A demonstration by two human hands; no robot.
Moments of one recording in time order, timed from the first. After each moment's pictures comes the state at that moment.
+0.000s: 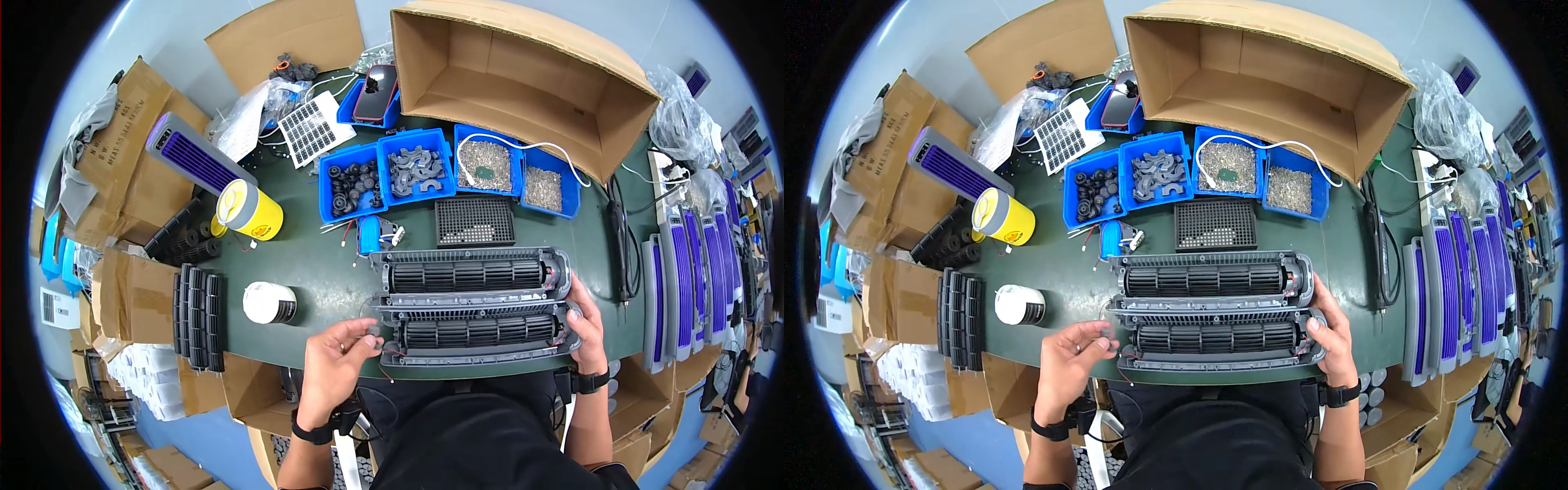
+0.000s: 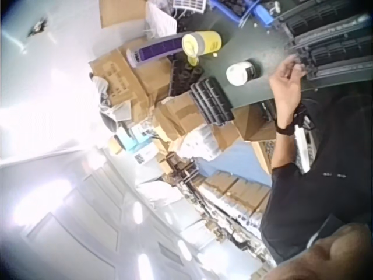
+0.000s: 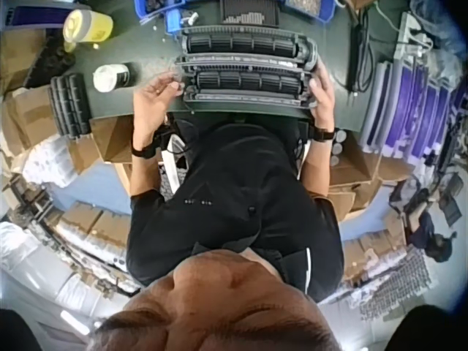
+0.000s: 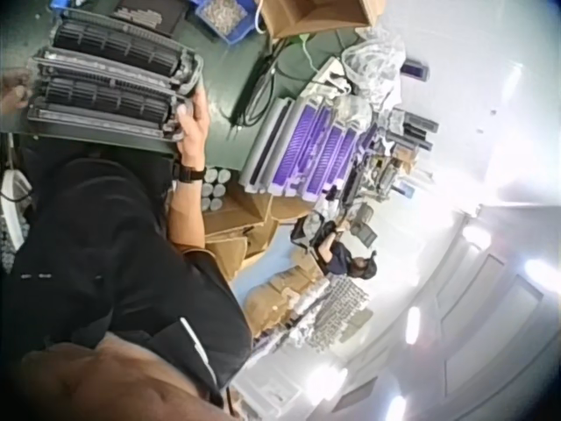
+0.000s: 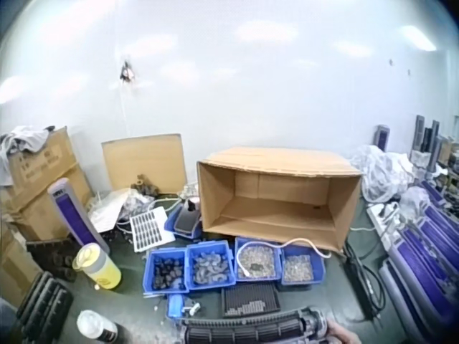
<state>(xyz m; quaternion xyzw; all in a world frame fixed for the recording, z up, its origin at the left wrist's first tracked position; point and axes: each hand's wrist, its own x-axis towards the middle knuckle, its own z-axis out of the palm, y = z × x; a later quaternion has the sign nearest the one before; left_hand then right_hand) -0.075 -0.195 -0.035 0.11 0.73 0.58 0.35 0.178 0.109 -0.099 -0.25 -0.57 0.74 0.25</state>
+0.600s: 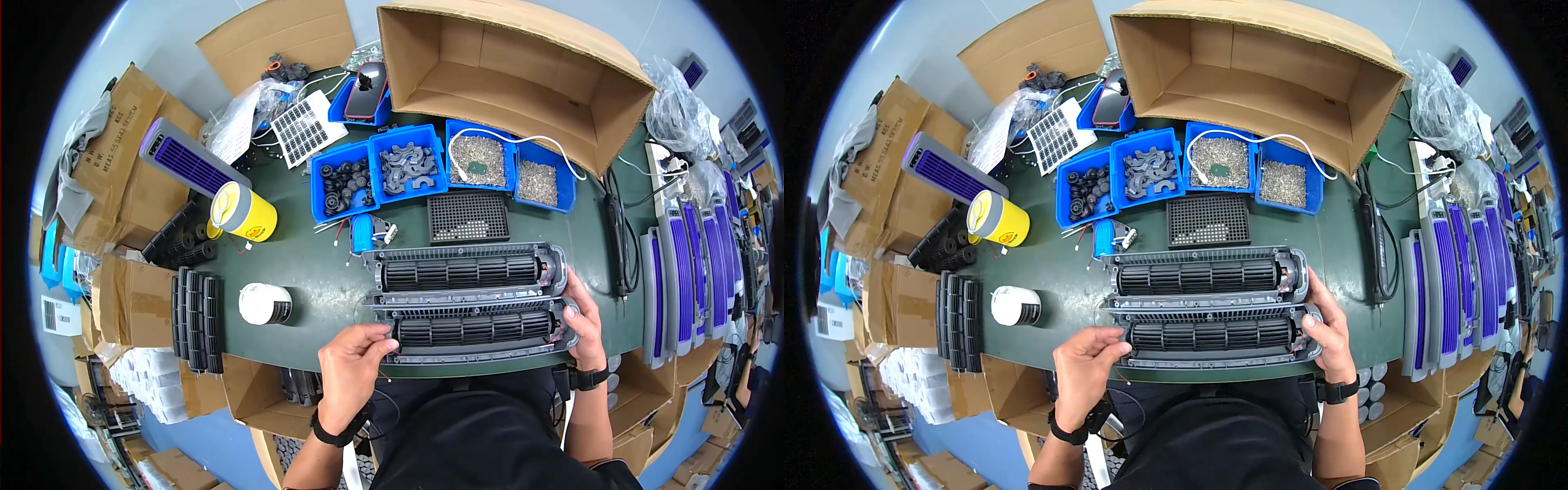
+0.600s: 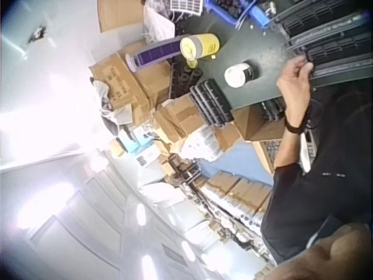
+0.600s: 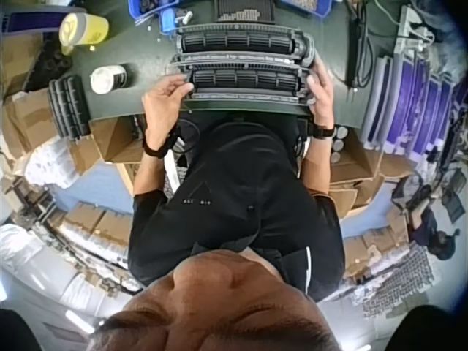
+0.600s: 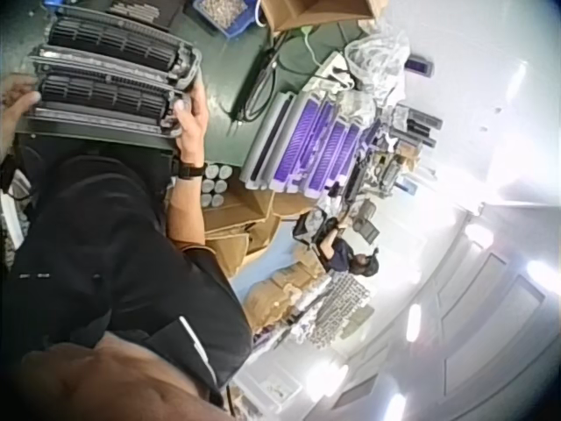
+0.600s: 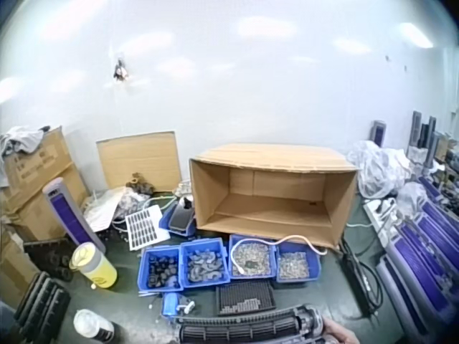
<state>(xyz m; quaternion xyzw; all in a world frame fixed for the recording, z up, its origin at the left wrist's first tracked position) -0.048 -0.174 -0.046 0.18 0.81 0.50 0.23 0.177 0.110 -0.100 -0.25 -0.55 0.75 0.25</state>
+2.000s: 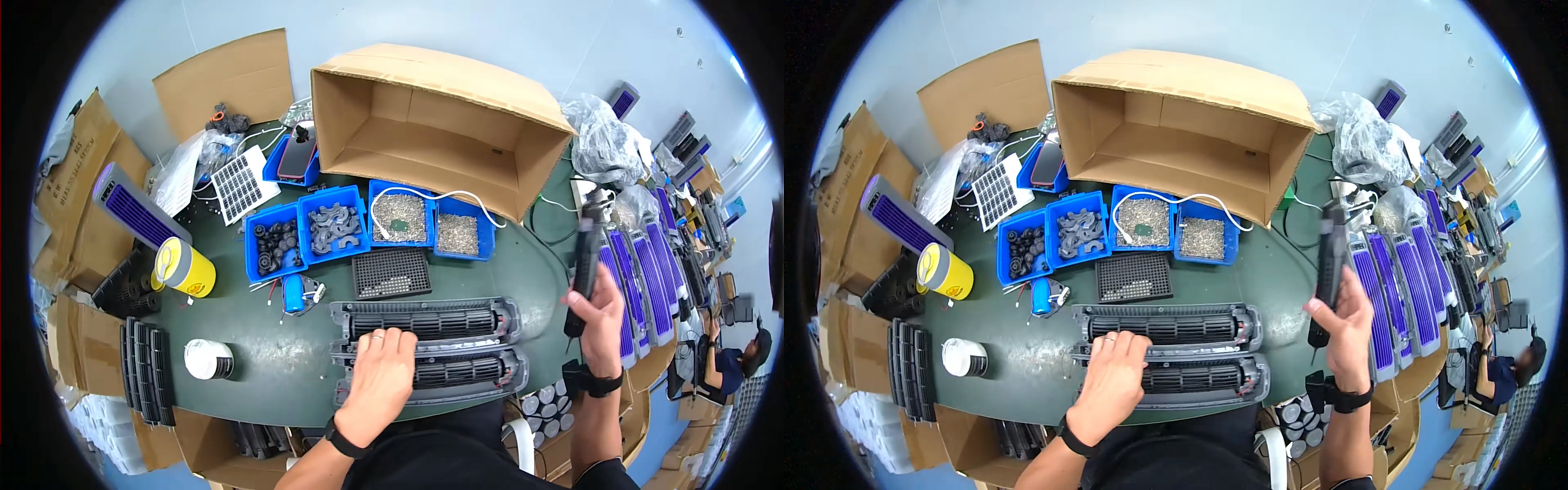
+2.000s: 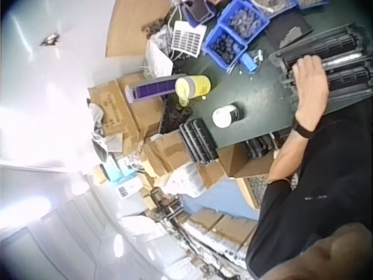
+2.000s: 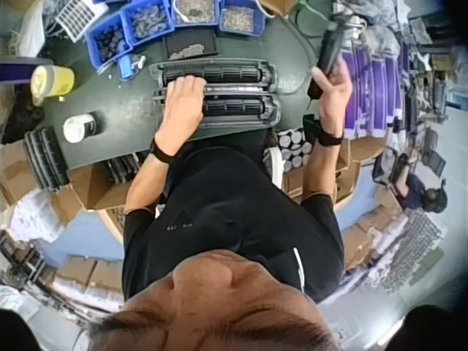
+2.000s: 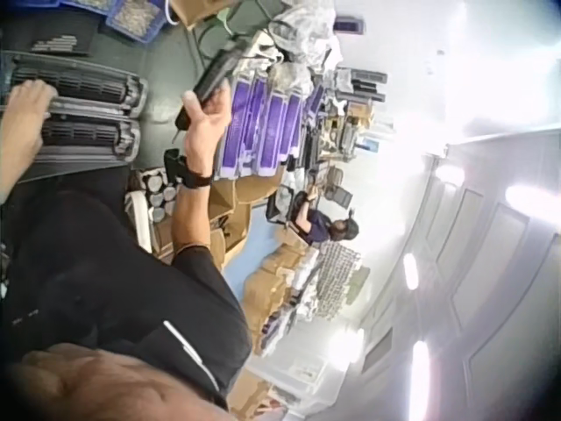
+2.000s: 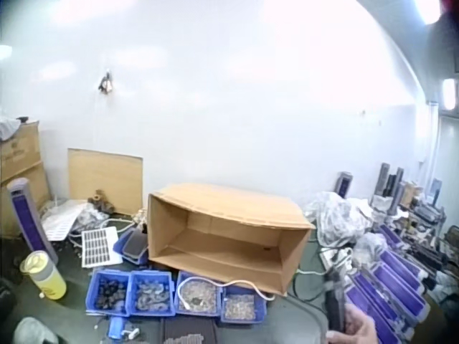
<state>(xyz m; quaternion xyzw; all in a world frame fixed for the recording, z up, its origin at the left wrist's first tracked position) -0.023 -0.053 -0.047 0.60 0.76 0.24 0.06 0.214 0.187 0.008 -0.38 -0.62 0.56 0.41</state>
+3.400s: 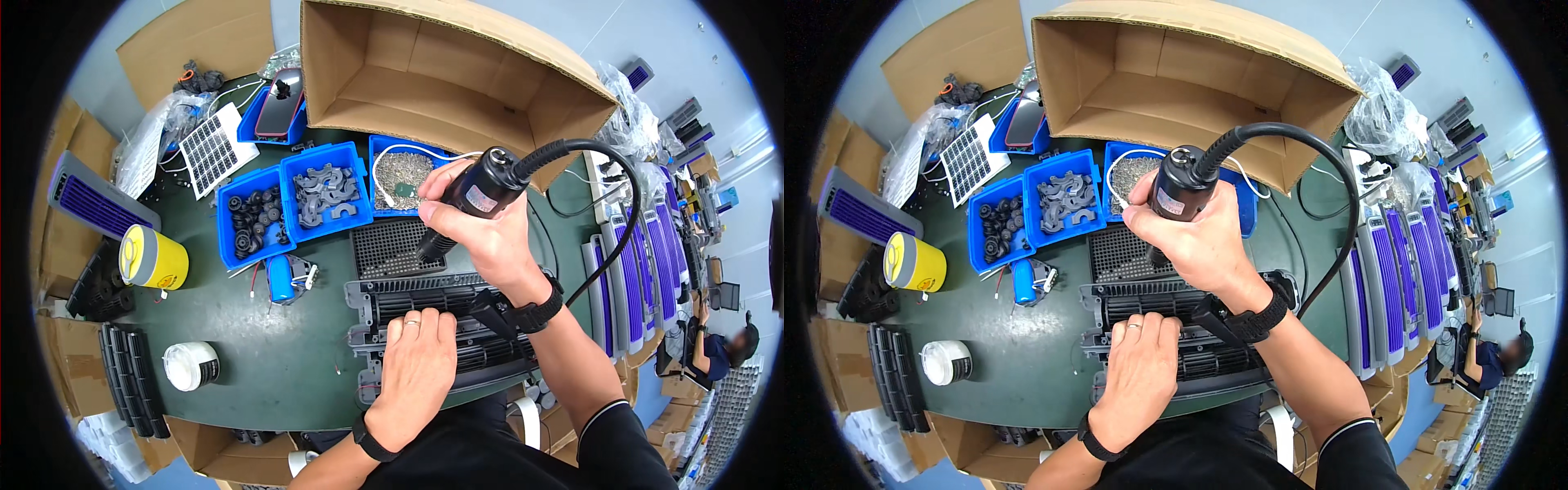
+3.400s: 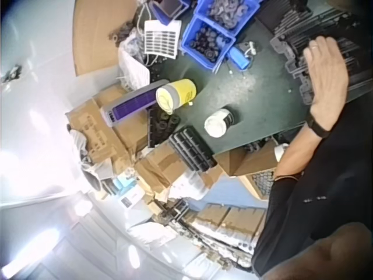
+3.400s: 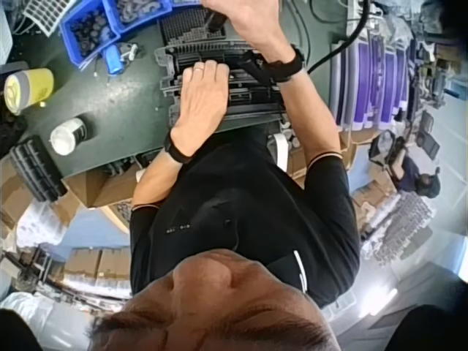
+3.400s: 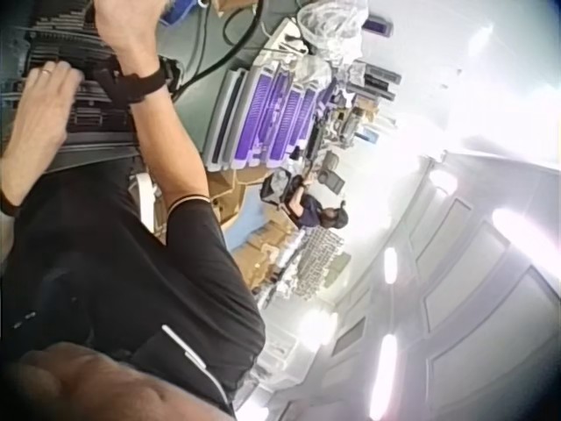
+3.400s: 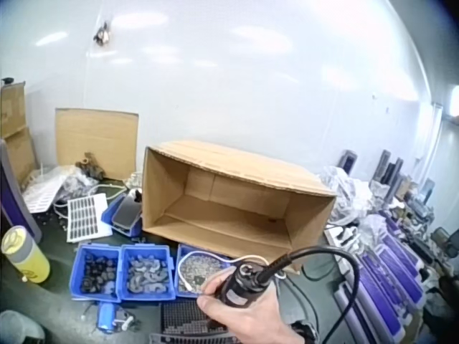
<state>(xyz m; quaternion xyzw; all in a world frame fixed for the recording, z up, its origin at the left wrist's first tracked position) -0.017 -0.027 -0.050 0.59 0.76 0.26 0.09 -0.012 0.156 0.000 -0.15 -0.70 0.61 0.35</state>
